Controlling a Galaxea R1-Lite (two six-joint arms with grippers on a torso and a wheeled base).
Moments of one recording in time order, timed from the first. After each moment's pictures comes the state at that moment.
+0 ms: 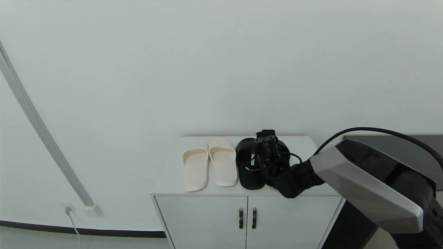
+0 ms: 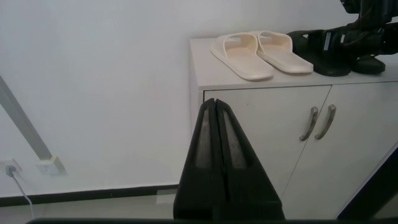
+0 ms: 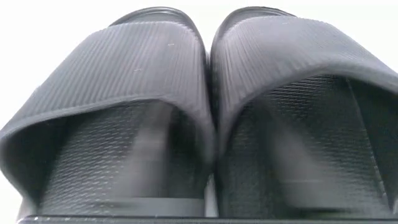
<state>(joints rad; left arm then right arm) 0.00 0.00 0.00 0.00 -0.05 0.00 0.64 2.48 -1.56 -0.57 -0.60 0.28</state>
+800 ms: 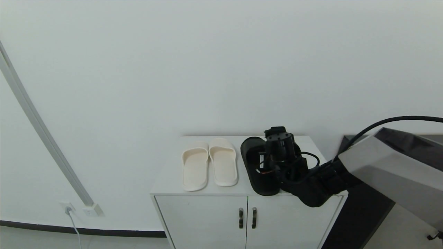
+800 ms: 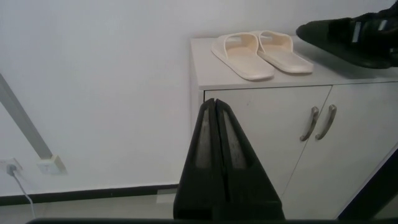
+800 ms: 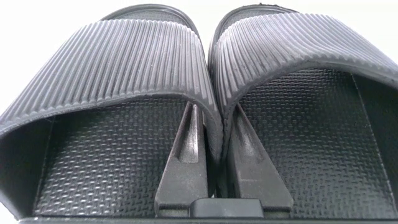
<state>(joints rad) 0.00 0.00 0.00 0.00 -0.04 0.00 0.66 2.24 -1.22 -0.69 -0.59 0.21</state>
